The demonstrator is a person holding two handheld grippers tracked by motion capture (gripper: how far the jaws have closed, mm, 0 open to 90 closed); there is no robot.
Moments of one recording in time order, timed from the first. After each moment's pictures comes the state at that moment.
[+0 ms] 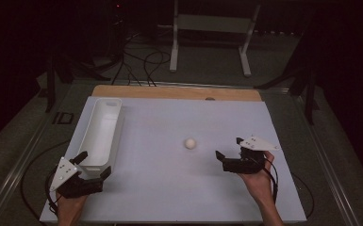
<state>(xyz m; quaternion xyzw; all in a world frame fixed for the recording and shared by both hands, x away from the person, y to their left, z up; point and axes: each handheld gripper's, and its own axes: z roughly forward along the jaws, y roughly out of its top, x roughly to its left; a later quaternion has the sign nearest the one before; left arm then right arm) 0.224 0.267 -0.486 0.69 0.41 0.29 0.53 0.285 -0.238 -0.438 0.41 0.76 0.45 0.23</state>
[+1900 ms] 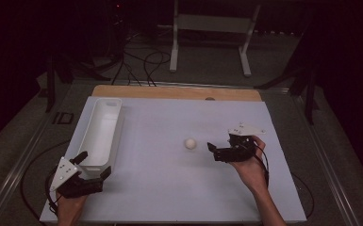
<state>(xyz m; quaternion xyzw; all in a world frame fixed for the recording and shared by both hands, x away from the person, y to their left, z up) 0.224 0.267 -0.487 0.69 0.41 0.29 0.53 0.312 -0.211 -0.418 0.40 0.79 0.42 0.22</state>
